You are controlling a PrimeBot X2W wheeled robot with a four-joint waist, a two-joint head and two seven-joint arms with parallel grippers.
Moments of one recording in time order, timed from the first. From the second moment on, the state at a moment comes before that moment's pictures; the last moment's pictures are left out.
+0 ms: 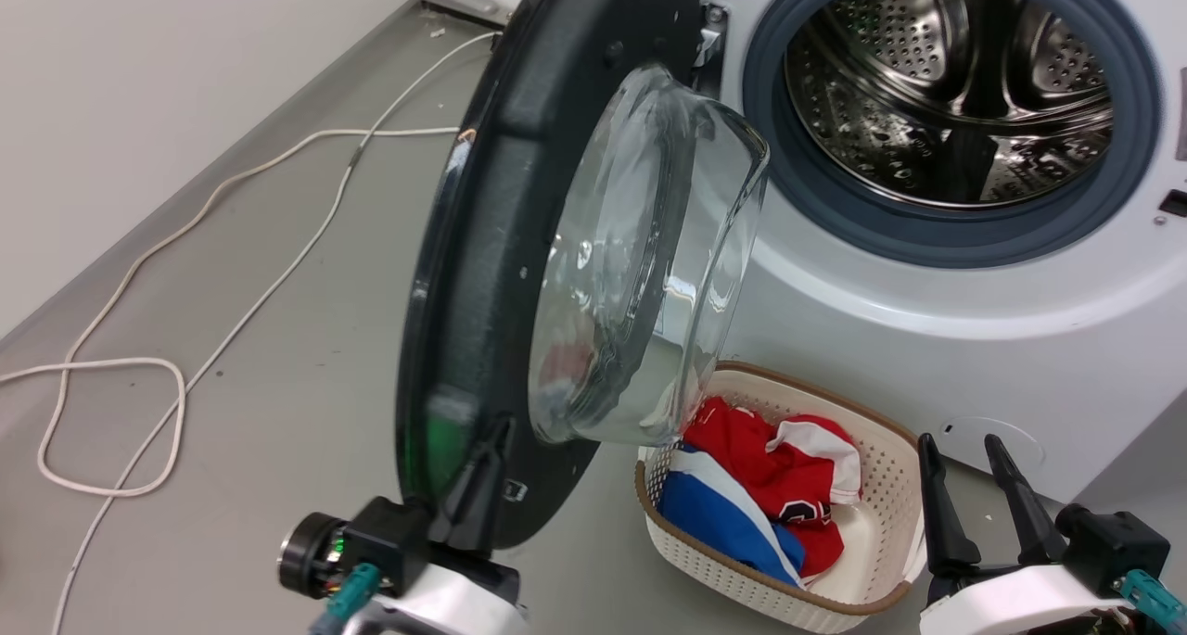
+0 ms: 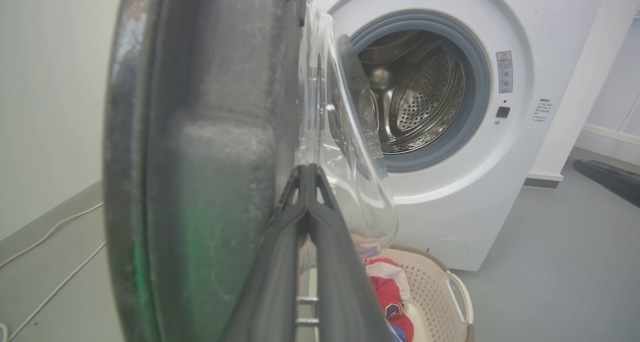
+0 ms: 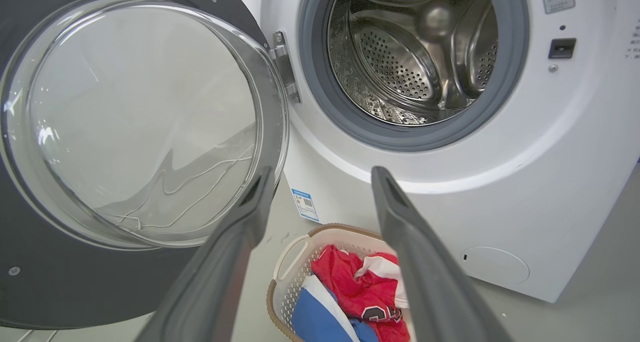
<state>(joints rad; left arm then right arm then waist) -0.04 0.06 -0.25 0.12 -0.14 -0.11 -0.26 0.01 -0.05 -0.02 0.22 0.23 0.13 -0.26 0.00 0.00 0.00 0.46</state>
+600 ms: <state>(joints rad) -0.17 0.14 0.01 0.21 -0.15 -0.11 -0.26 -0.03 -0.05 -0.03 0.23 0.15 0.13 -0.26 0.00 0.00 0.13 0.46</state>
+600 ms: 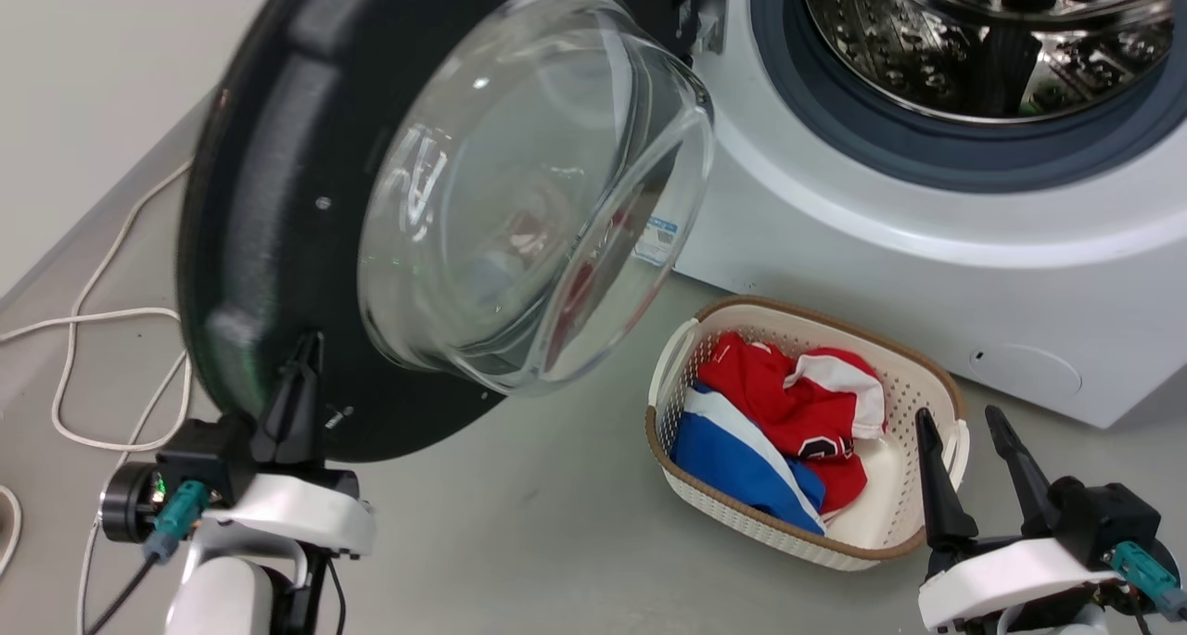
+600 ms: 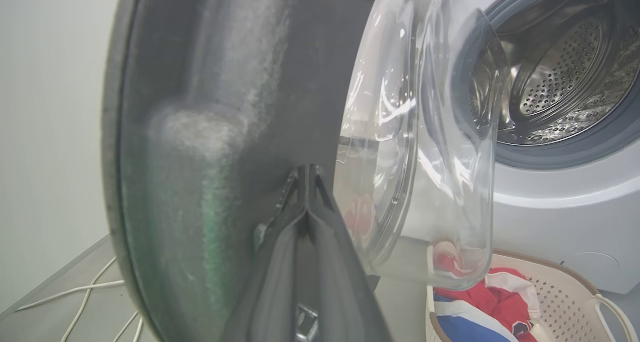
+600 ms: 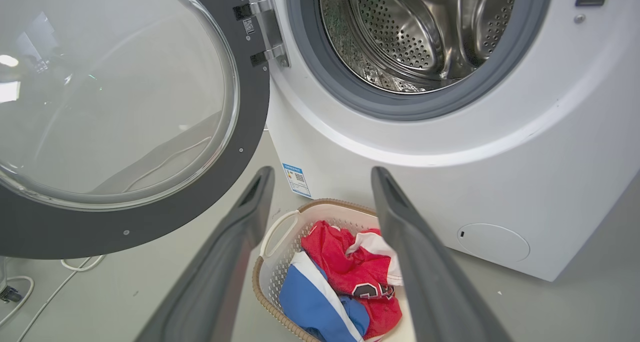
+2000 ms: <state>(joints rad) -0.18 0.16 0.07 0.22 -0.13 -0.13 -0.26 -0.06 -0.05 -0.06 0.24 0.16 0.13 -0.26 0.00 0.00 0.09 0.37</state>
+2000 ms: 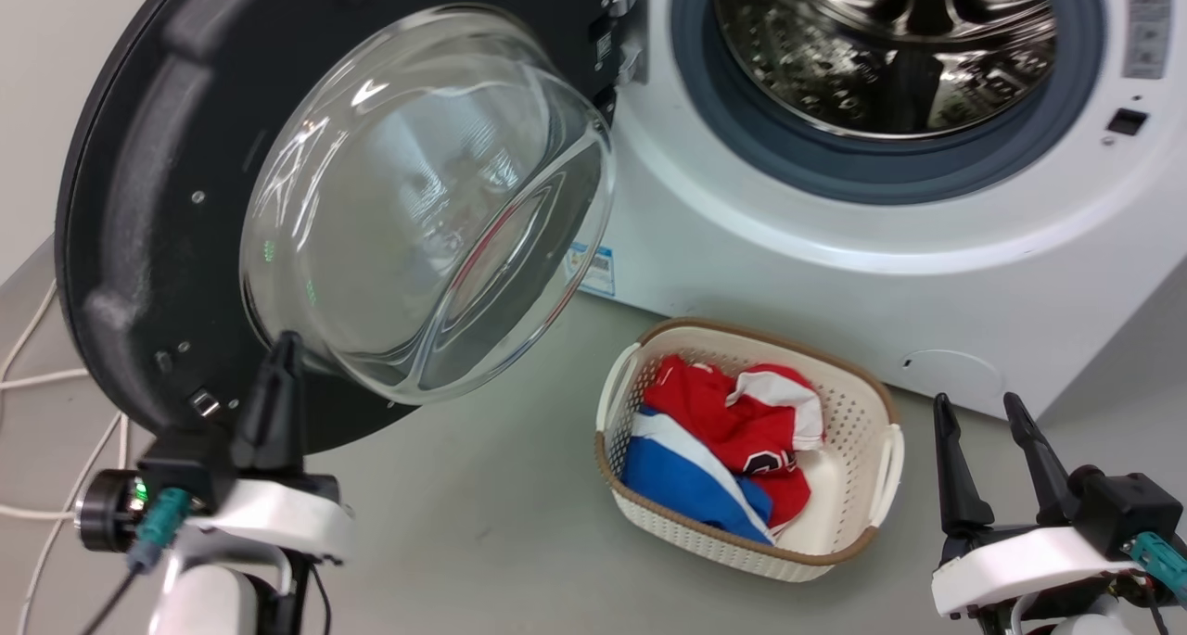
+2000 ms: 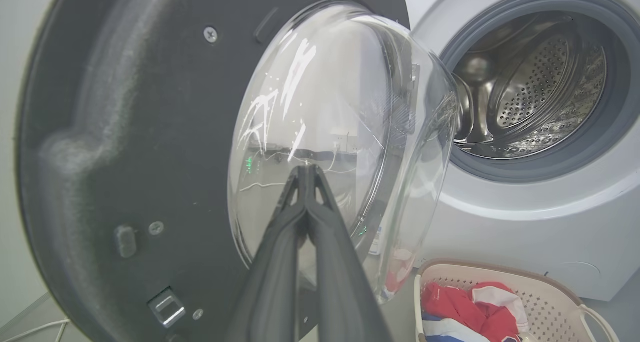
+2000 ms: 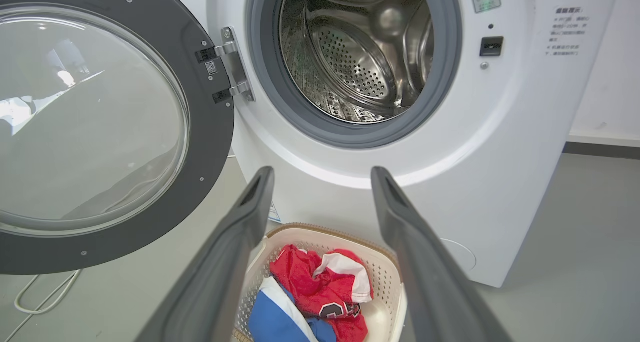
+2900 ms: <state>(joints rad) 0.04 0.06 -0.03 0.09 -0.08 -0.07 -0.26 0.03 -0.05 -0.03 0.11 0.13 0.13 -0.26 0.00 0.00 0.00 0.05</state>
